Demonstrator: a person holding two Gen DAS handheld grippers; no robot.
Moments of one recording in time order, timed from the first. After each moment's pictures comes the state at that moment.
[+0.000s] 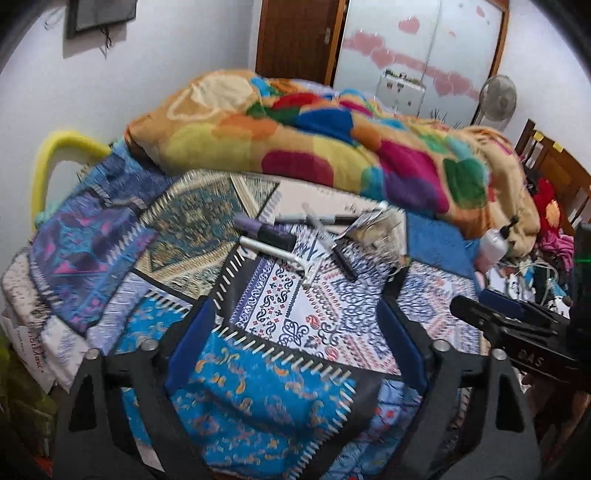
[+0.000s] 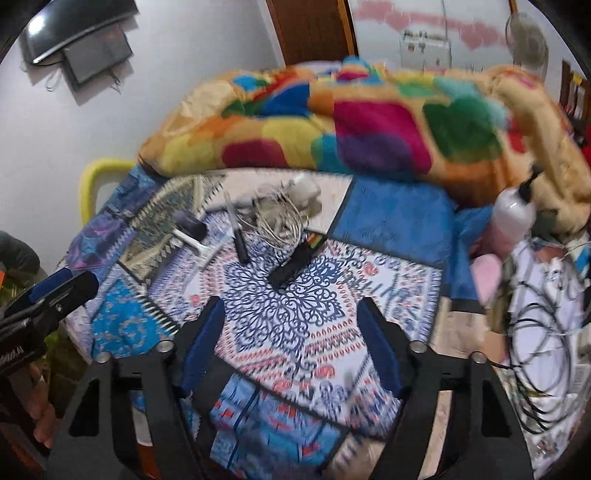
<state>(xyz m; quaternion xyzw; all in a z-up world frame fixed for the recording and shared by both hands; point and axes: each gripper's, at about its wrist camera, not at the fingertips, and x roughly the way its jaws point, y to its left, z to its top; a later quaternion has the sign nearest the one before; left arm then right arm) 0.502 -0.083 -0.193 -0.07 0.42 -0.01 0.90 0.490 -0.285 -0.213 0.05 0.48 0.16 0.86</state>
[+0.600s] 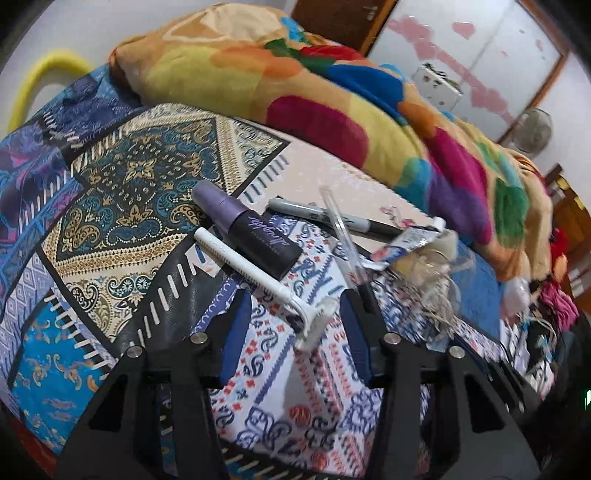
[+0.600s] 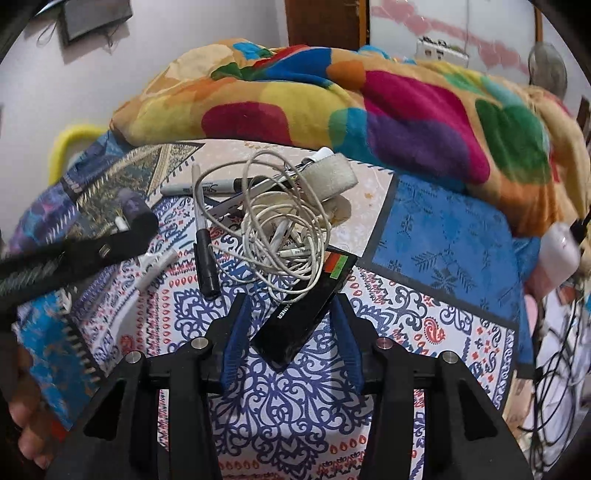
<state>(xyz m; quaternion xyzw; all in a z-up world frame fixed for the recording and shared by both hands) 0.612 -0.074 -0.274 -0.18 0.48 0.01 0.86 0.533 -0.237 -0.262 -0.05 0.46 0.13 0.88</state>
